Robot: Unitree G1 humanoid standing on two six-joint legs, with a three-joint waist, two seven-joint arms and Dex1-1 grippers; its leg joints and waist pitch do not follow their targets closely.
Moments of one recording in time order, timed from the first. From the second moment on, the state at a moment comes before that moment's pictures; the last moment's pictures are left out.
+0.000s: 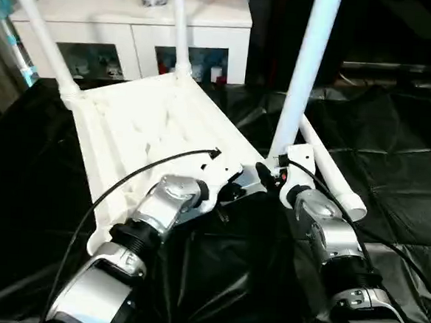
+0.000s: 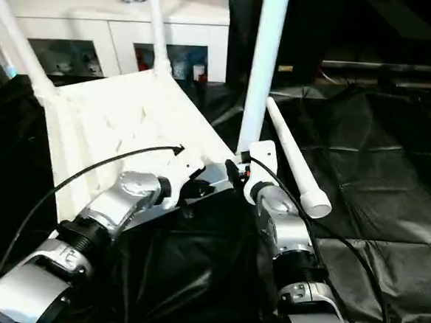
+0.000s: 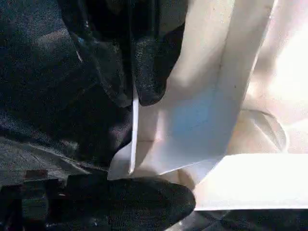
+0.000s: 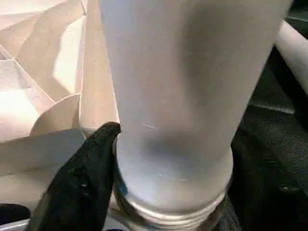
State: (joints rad) left arm -0.71 0.05 -0.25 0.78 0.07 0.22 -0.66; right arm -0.56 -0.07 -0.02 0.66 0.07 0.17 0.25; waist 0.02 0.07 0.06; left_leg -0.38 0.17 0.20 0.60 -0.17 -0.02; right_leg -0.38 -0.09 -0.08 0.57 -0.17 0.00
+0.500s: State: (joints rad) left arm -0.61 0.25 -0.26 0.66 0.02 0.12 -0.98; right arm -0.43 -0.31 0.12 0.44 0.11 0.17 0.76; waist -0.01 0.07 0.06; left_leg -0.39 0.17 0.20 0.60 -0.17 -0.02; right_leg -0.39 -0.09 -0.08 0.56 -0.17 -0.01
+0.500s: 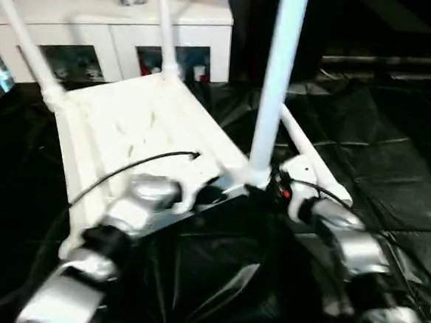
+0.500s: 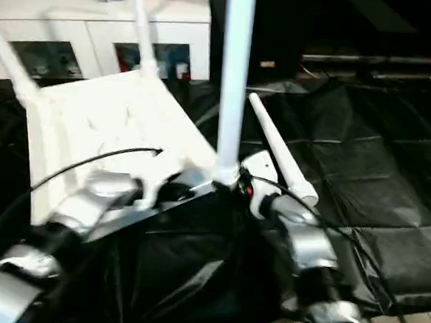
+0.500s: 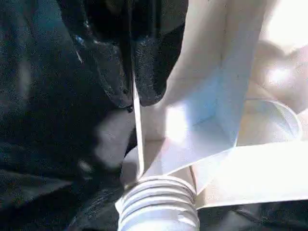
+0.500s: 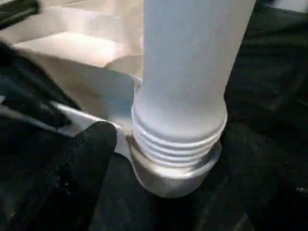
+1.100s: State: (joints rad) left arm -0.59 0.33 -0.29 0.59 -0.02 0.10 -1.20; right arm -0.42 -0.40 0.17 0.33 0.14 0.22 0.99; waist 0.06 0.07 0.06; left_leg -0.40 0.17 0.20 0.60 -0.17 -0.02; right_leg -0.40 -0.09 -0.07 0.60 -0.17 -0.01
